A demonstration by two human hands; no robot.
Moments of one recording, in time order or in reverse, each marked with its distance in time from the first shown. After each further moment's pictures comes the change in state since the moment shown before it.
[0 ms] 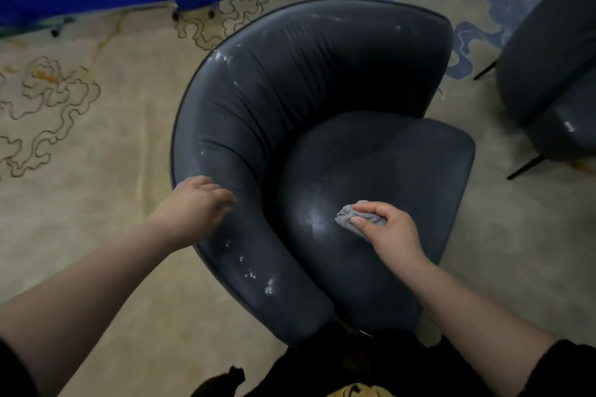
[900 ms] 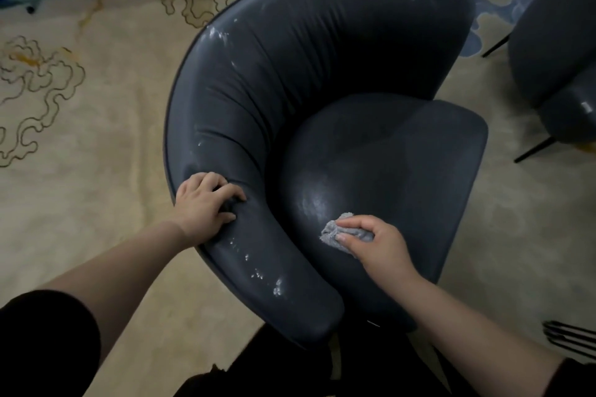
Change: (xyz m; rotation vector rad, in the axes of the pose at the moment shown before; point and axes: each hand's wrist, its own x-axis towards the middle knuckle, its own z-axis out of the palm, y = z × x) left_hand 0.011 -0.016 0.054 -0.109 -0.085 -0.213; right_hand -0.018 0.010 0.040 -0.036 -0.094 0.031
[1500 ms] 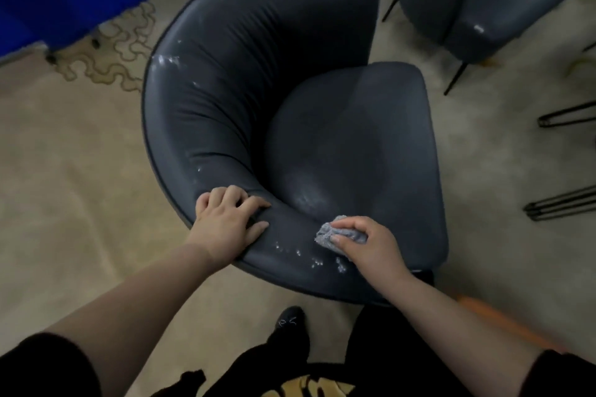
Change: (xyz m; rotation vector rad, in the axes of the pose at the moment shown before) left_hand 0.017 -0.044 0.008 0.110 0.071 0.486; right_hand -0.056 0.001 0.130 0.116 0.394 0.089
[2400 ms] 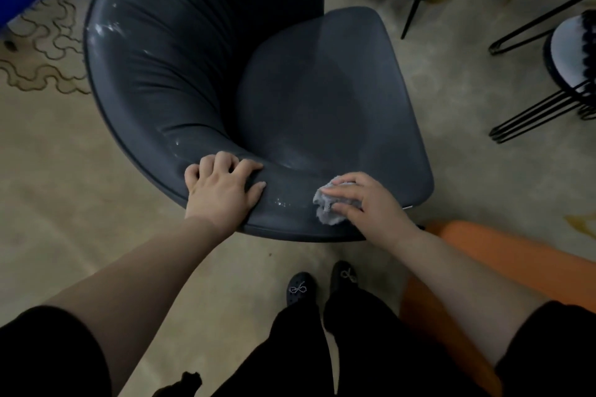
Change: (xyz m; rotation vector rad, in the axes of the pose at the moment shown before) left_hand 0.001 -0.005 0.012 0.000 0.086 0.058; right_hand -0.032 0.009 0.019 -0.281 -0.020 -0.121
